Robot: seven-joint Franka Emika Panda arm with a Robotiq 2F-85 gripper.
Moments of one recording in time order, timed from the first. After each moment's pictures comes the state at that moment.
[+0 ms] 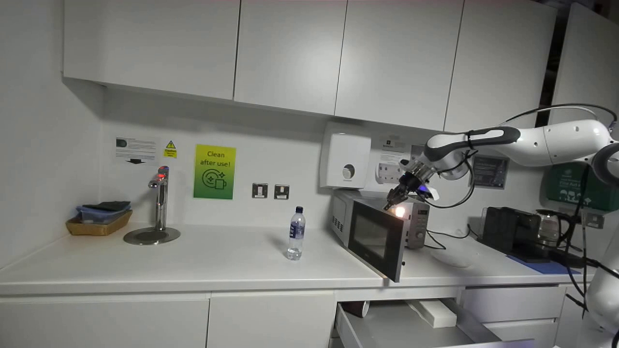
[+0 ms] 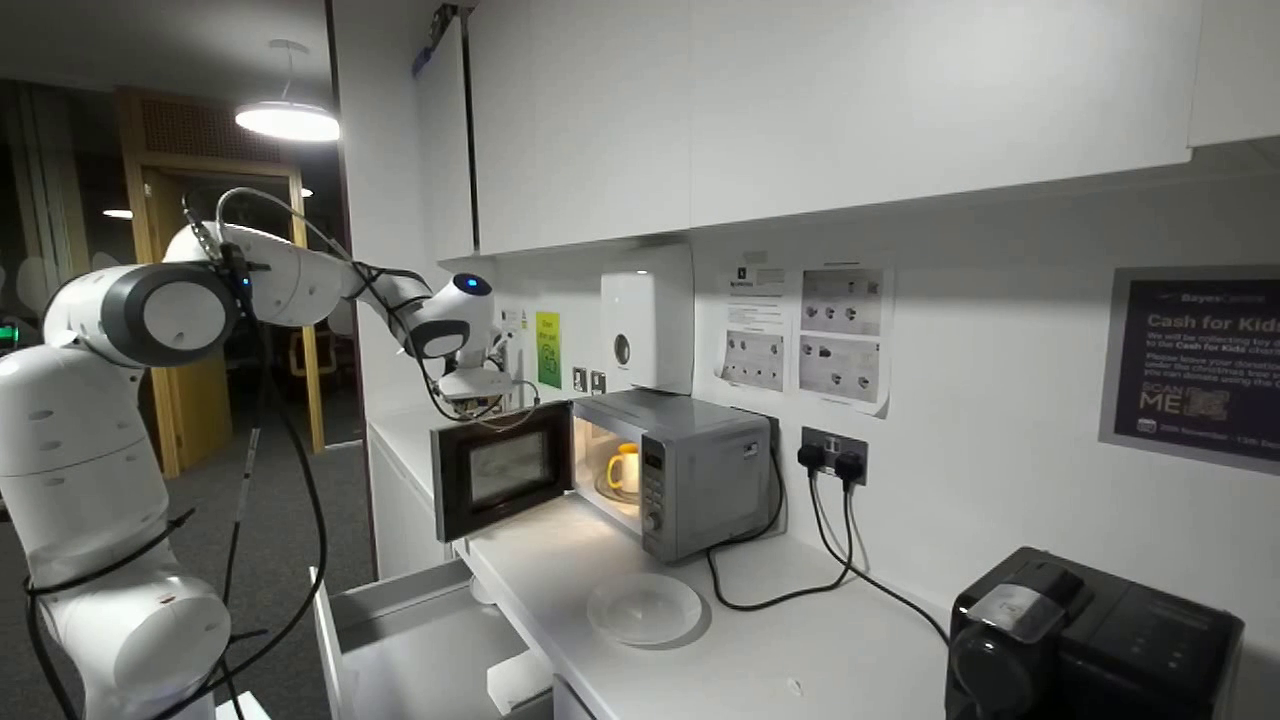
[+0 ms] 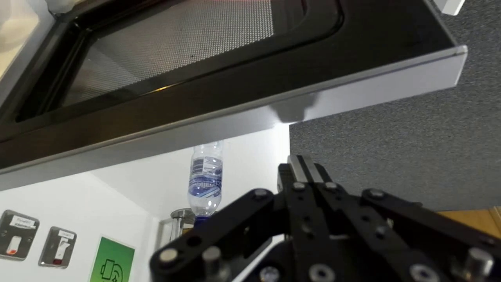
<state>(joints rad) 0.13 -0.14 0.08 -2.03 0.67 2.22 -1.24</state>
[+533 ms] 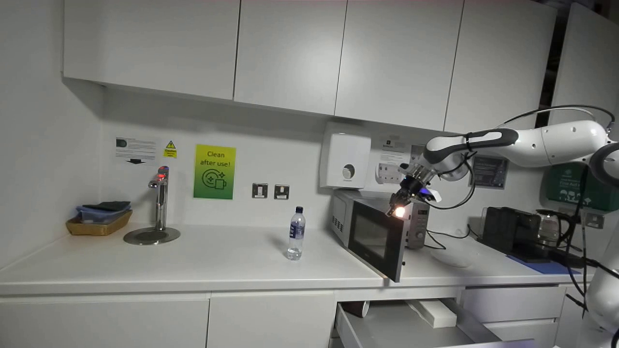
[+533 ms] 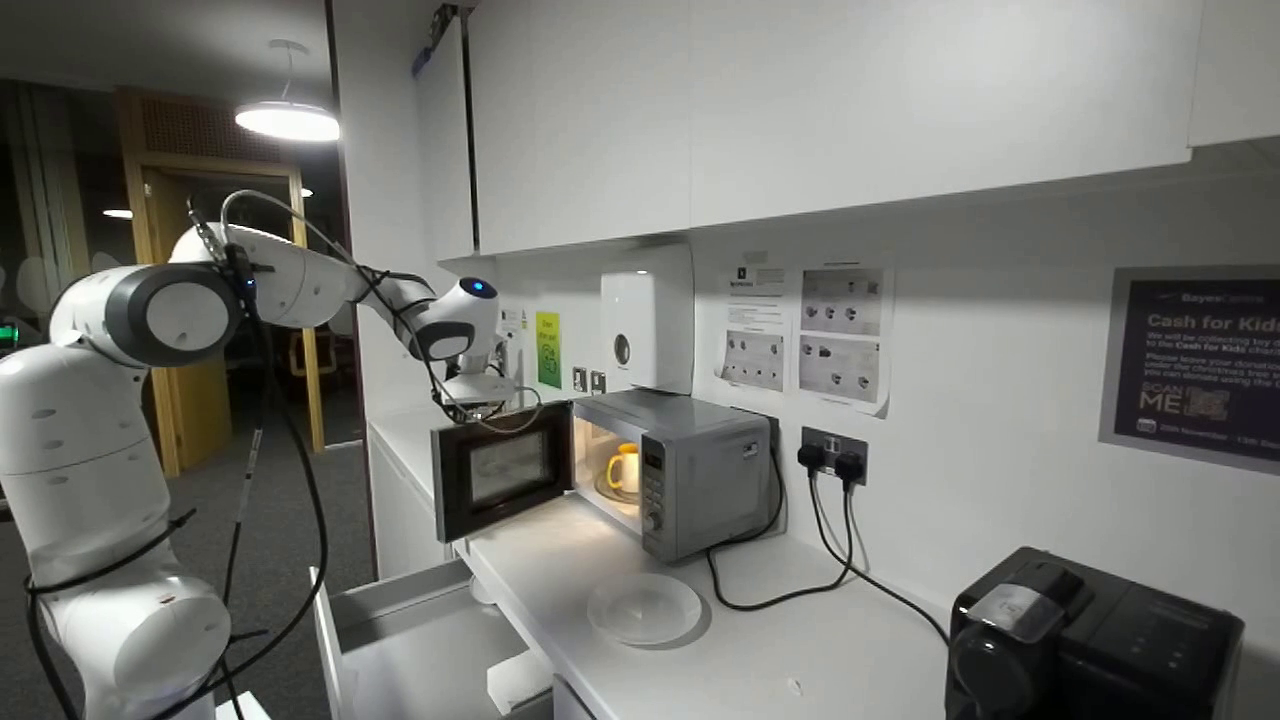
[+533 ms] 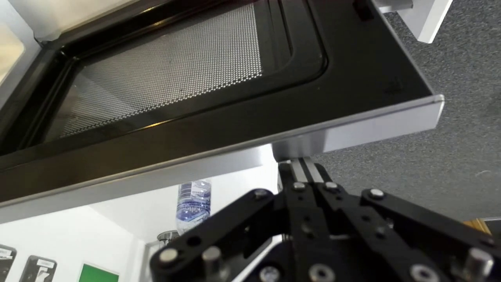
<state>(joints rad) 0.13 -0.13 0.07 -2.03 0.62 2.15 -1.24</state>
